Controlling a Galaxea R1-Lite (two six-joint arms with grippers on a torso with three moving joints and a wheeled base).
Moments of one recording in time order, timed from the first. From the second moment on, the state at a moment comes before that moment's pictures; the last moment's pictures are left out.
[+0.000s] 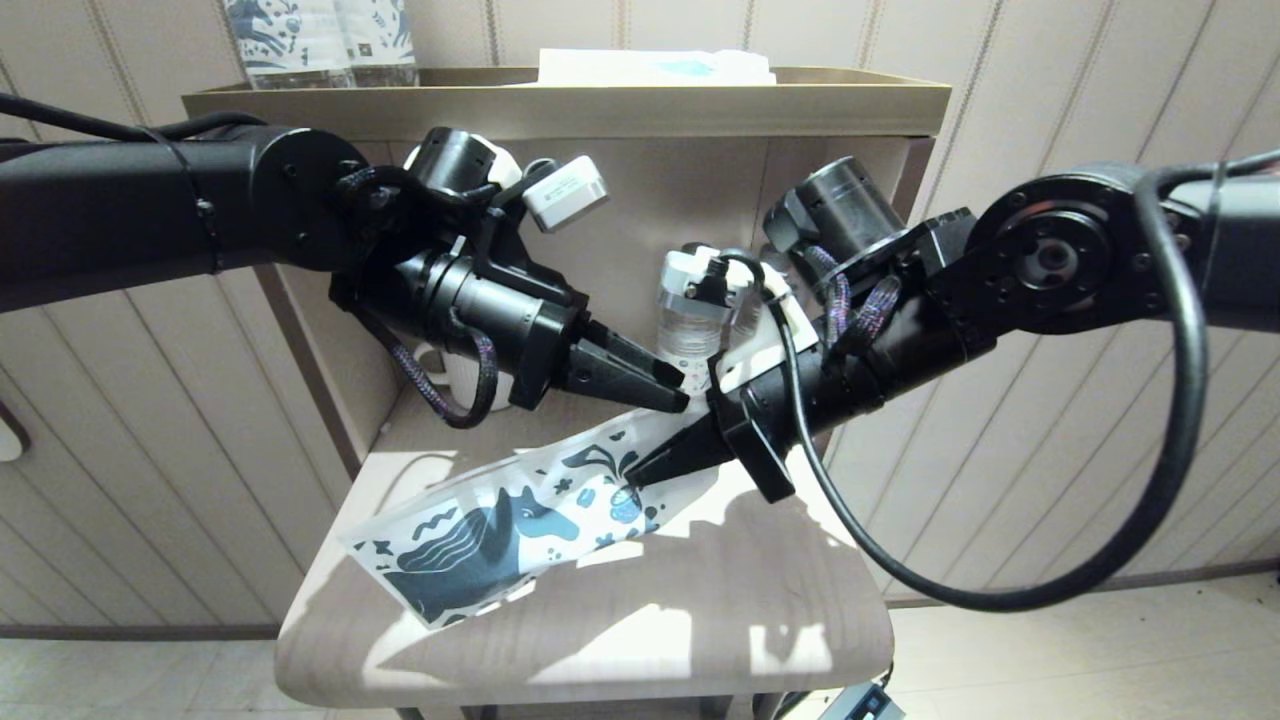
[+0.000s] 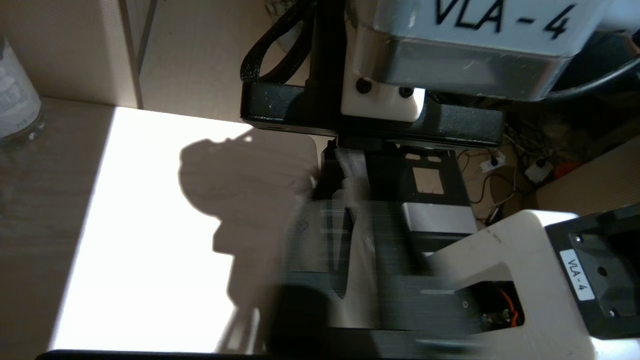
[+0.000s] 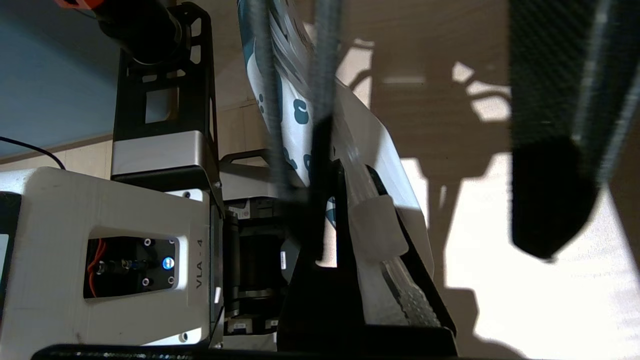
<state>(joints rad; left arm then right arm) -0.52 2.02 -1.92 0.70 -1.11 0.52 0.60 1.90 -1.75 0.60 0.76 -0.48</state>
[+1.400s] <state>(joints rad) -0.49 2.00 -1.88 0.77 -1.10 0.55 0.59 1.91 -1.76 0.60 0.75 -0.46</state>
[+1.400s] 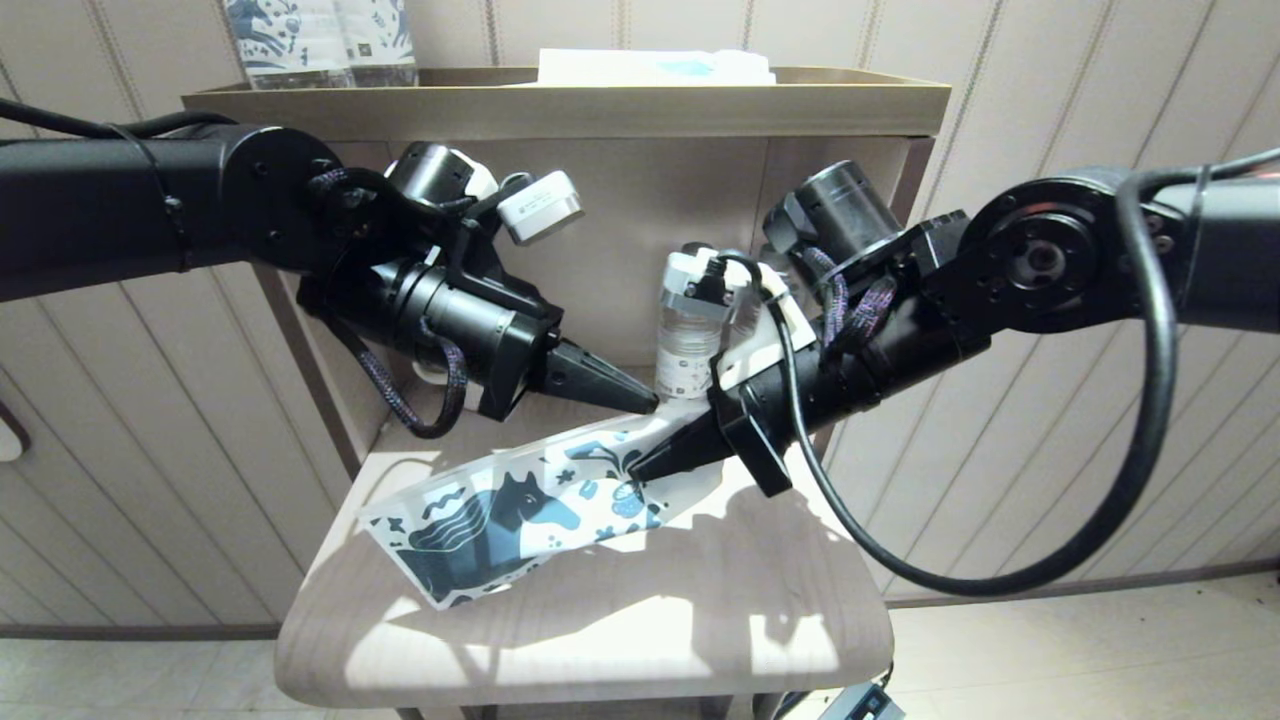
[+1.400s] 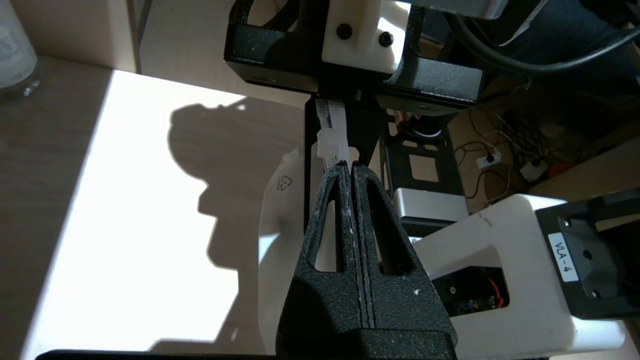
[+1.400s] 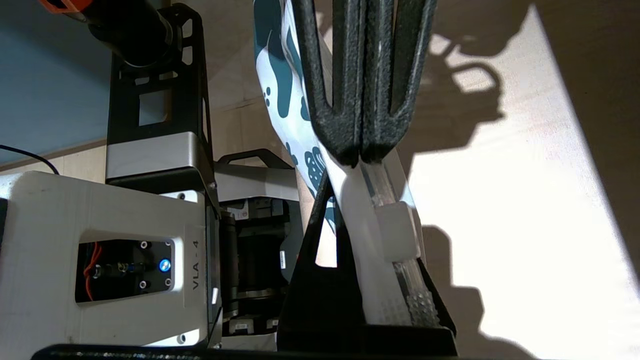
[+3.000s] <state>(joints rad) -0.49 2.00 -1.91 0.82 -1.08 0.55 0.65 1.90 -1.71 0.50 0.68 -0.44</state>
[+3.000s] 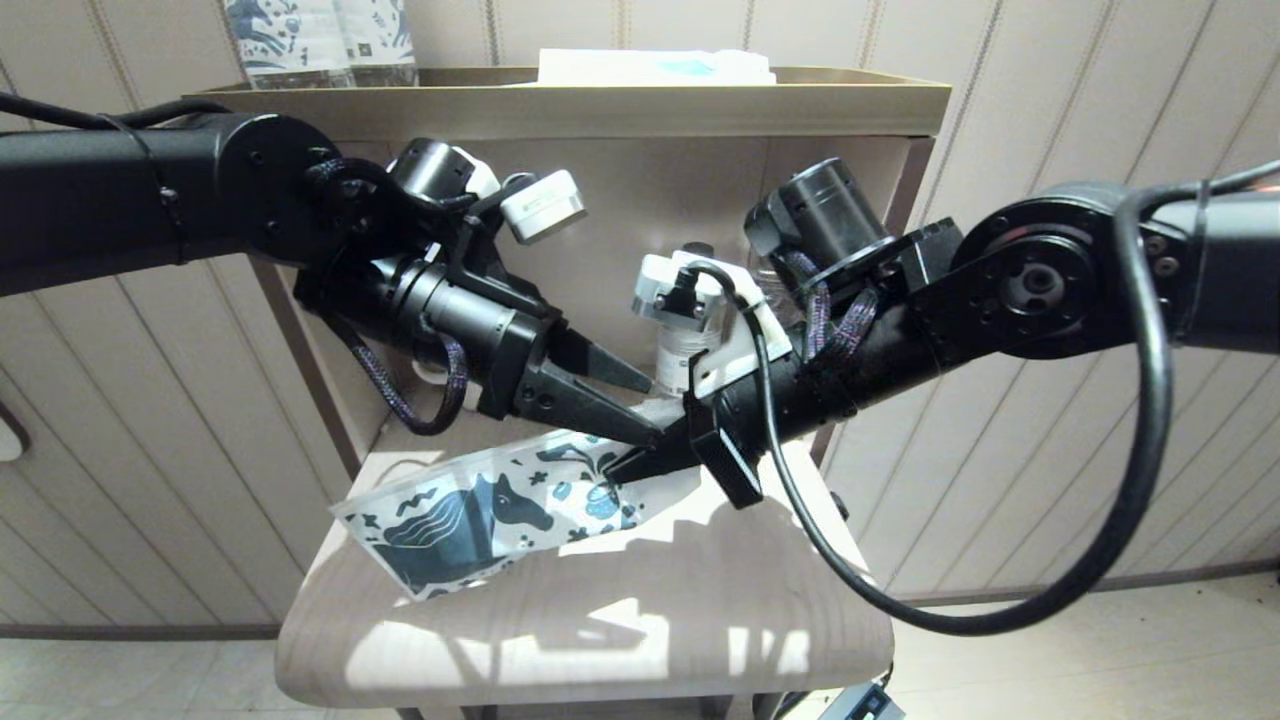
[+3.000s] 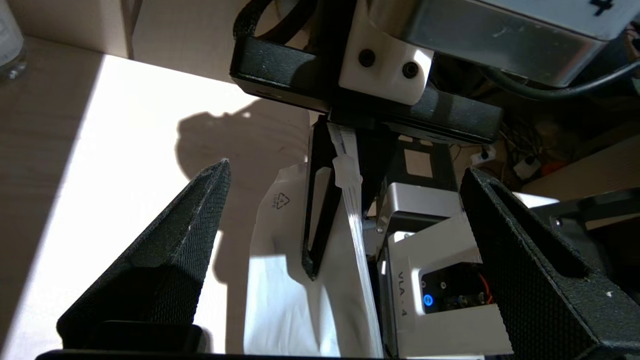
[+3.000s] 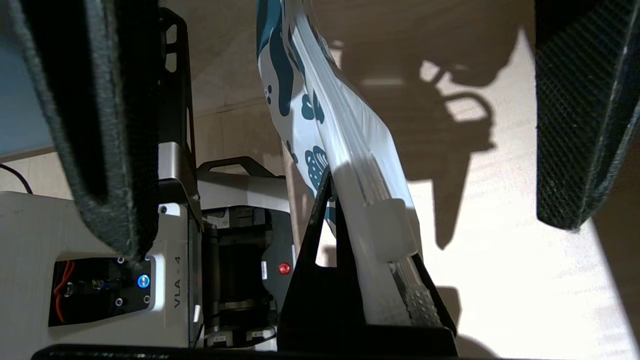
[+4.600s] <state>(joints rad) -0.51 2.00 -1.91 0.85 -1.10 0.54 0.64 1.91 -1.72 0.50 0.68 -0.44</state>
